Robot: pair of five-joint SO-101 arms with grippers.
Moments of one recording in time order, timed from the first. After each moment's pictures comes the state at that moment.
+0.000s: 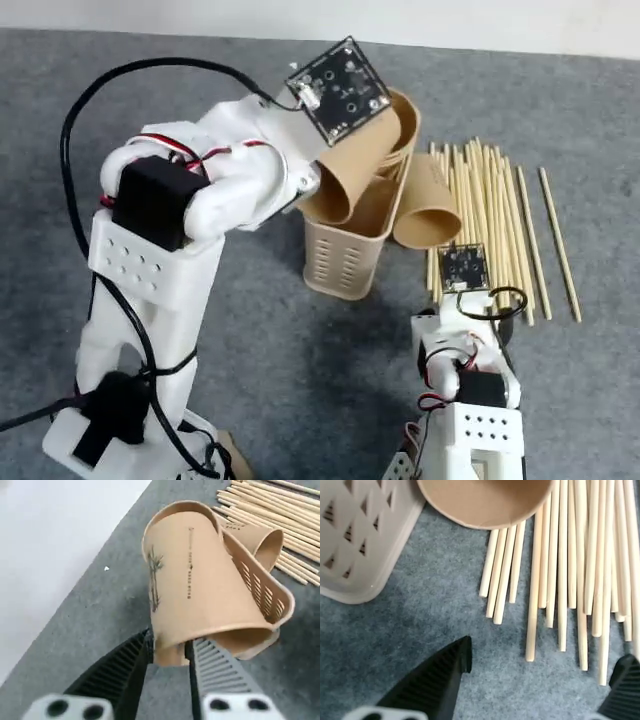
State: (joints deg) left arm 21.8 -8.9 -35.5 97.7 -25.5; right arm -1.6 -76.7 89.5 45.8 13.5
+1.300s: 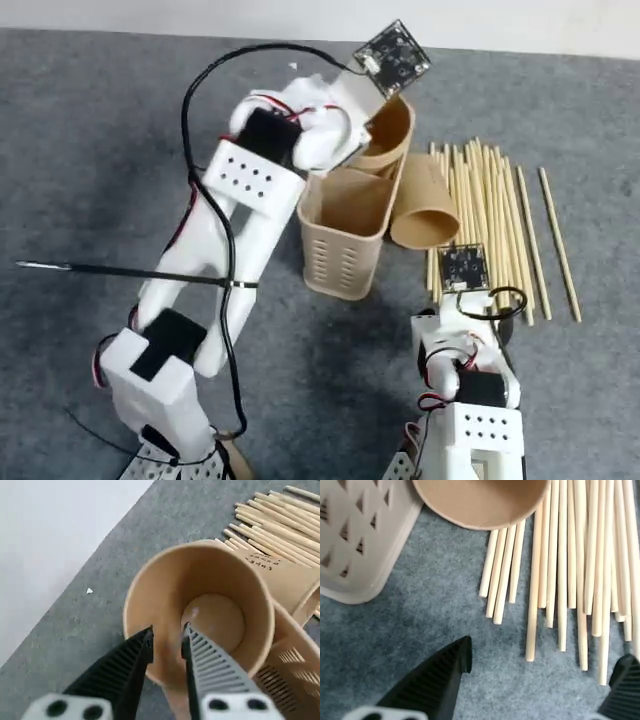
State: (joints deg) left arm 22.0 14.7 -29.2 71.8 -22.1; right arm -1.6 -76.7 89.5 45.8 13.5
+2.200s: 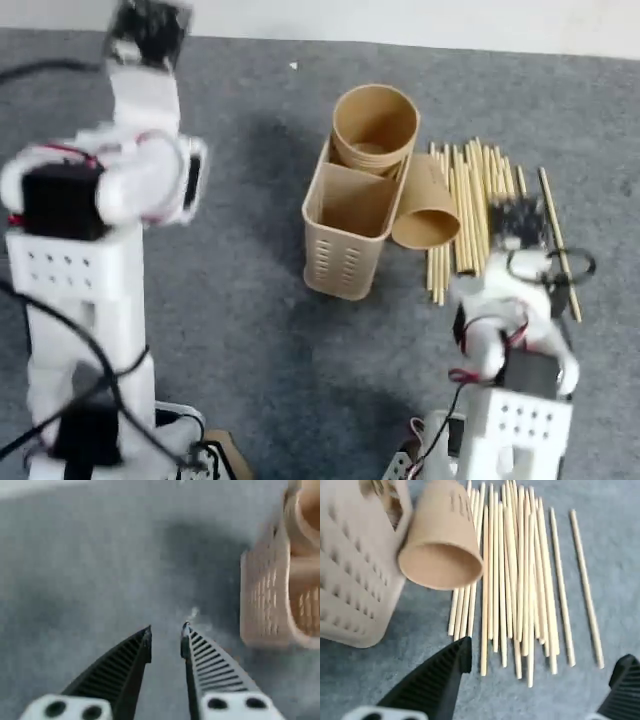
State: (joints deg) left arm 0.9 -17.7 -22.5 101.0 -1.2; right arm 4.1 -63.9 51.4 66.8 16.0
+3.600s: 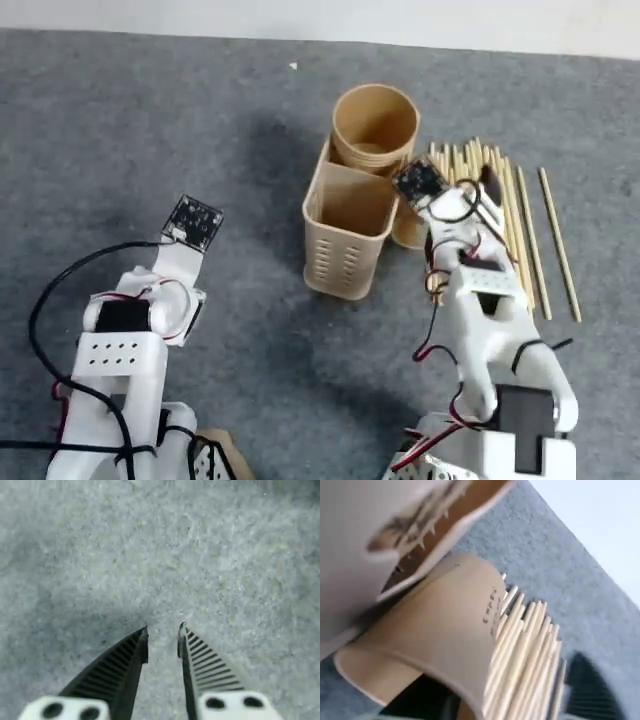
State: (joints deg) left arm -8.9 -50.5 68.0 56.2 -21.0; right arm -1.3 -5.6 53.0 -0.8 48.8
